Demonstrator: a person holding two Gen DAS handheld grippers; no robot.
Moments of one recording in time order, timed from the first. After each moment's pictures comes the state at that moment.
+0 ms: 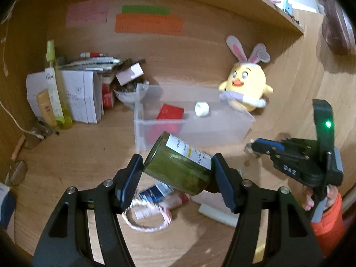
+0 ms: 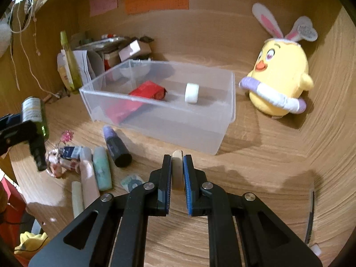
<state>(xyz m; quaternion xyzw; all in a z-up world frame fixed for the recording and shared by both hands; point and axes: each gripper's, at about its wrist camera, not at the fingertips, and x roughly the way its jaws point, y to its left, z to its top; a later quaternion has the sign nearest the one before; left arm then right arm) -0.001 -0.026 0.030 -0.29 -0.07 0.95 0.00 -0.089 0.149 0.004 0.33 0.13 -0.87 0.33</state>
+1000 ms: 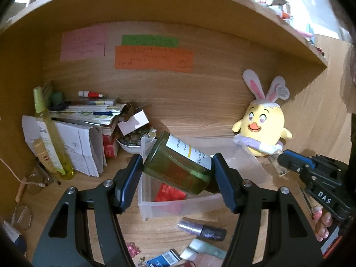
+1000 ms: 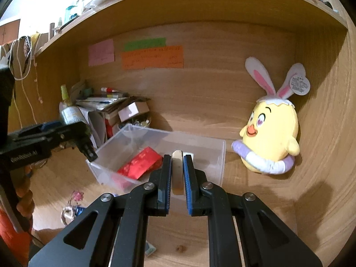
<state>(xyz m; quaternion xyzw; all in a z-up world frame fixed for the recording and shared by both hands) -0.085 -0.038 0.084 -0.24 -0.07 0.97 -0.03 -0.110 0.137 0.085 0.24 0.08 -0.91 0.34</state>
